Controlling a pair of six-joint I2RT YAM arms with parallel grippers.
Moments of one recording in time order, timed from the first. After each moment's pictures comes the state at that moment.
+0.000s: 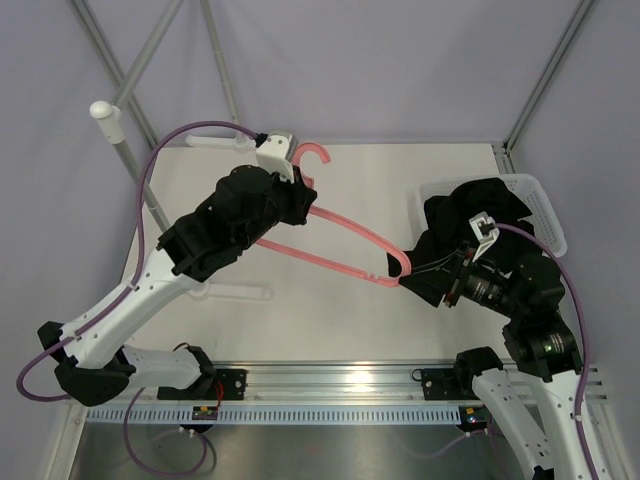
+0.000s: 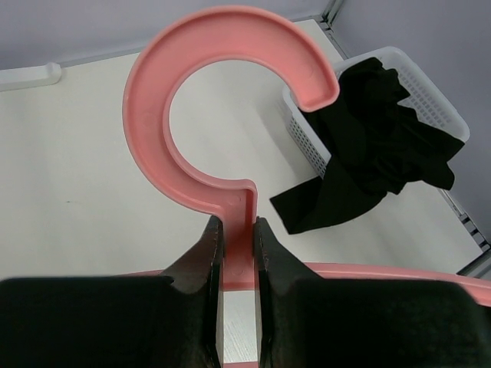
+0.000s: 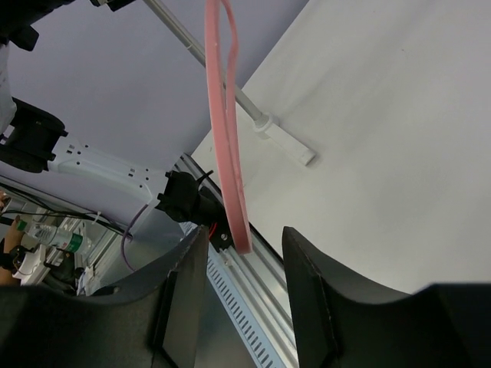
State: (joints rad) left arm -0.89 1.23 1.51 -0.58 -0.31 -0.35; right arm 0.23 0.46 0.84 -0.49 -0.78 0.60
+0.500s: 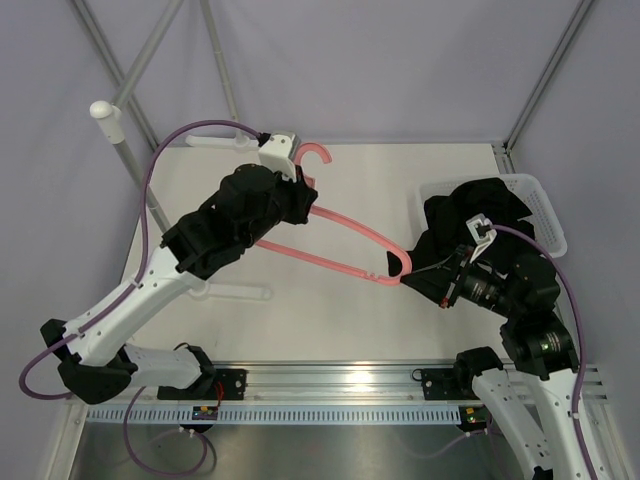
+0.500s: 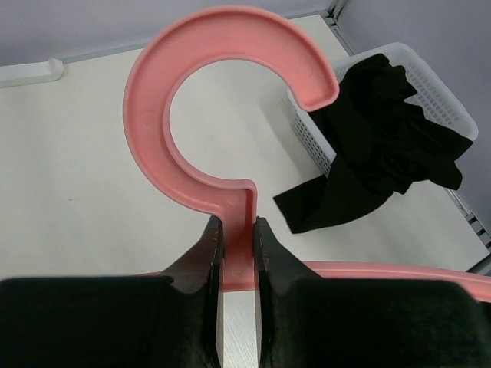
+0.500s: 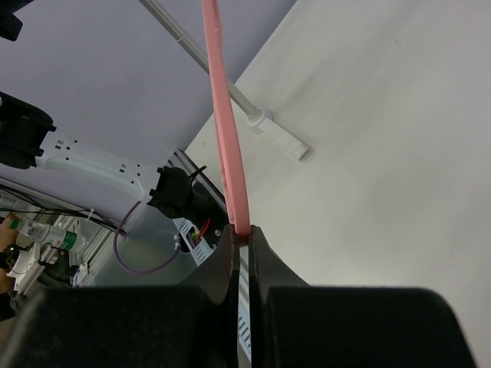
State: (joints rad) left arm -0.89 1.24 1.51 -0.58 -0.31 -0.35; right arm 0.23 0.45 0.81 -0.49 -0.77 0.58
